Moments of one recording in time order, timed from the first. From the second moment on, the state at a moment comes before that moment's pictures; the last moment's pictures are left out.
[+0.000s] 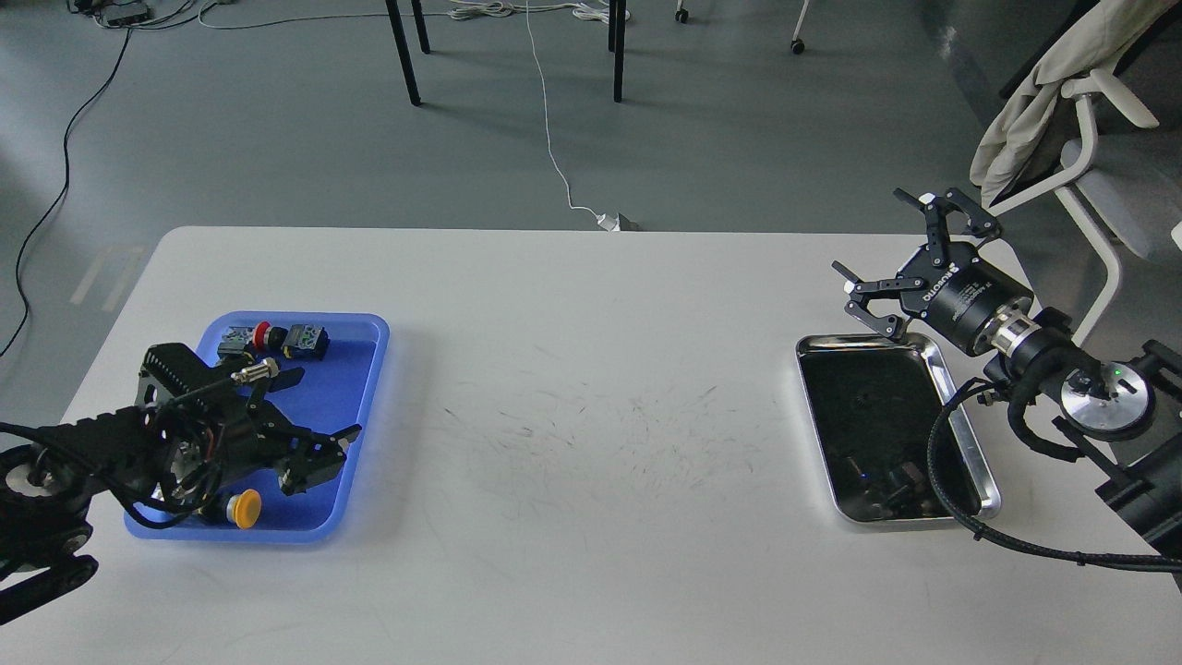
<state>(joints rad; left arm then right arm) -0.54 0.91 -0.28 -1.41 2.11 0.02 -0.07 0.60 -0.51 0.75 0.85 0.28 0.49 -0.06</state>
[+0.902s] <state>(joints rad) -0.53 0.90 -0.28 -1.23 2.17 0.02 -0.18 0.60 -0.50 0.74 0.83 0.27 0.49 -0.05</state>
